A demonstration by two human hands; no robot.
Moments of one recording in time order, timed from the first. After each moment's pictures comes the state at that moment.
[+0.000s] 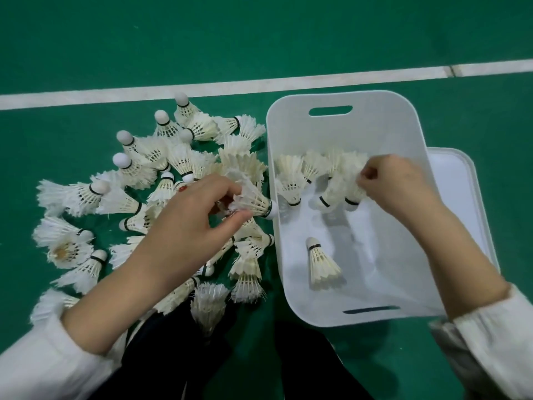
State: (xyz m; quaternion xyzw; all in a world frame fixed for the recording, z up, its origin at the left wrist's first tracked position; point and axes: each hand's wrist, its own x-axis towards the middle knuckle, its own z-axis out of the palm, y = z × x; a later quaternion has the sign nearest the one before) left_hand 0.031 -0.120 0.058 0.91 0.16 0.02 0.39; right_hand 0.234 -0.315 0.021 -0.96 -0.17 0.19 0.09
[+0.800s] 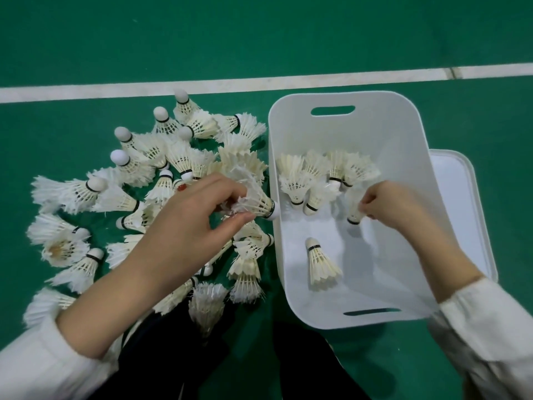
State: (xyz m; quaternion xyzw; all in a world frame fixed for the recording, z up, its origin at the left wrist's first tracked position) left_hand 0.028 -0.114 0.056 0.91 0.11 0.04 0.39; right_hand 0.238 -0.335 -0.018 -0.95 -0.11 0.29 0.04
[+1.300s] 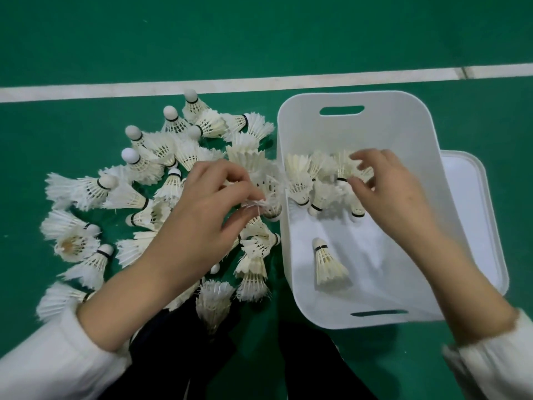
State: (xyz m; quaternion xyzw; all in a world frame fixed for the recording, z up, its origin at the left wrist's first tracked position) left_hand 0.030 -0.112 0.048 0.94 0.08 0.09 0.31; right_hand 0.200 -0.307 0.026 -0.94 -0.26 0.13 0.21
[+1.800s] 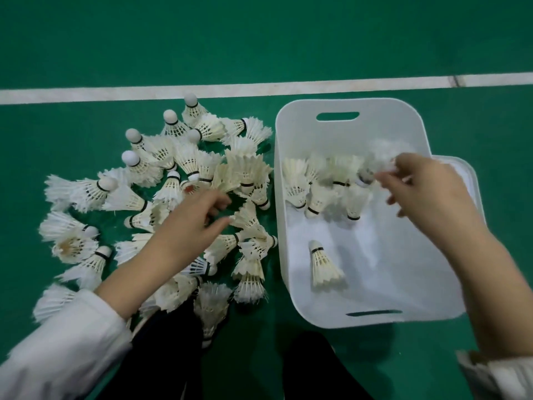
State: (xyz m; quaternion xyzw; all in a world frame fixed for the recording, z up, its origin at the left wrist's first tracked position) left_hand 0.022 -0.087 -0.007 0.92 0.18 -0.03 0.36; right_hand 0.209 -0.327 0.064 -0.96 -0.18 0.14 0.18
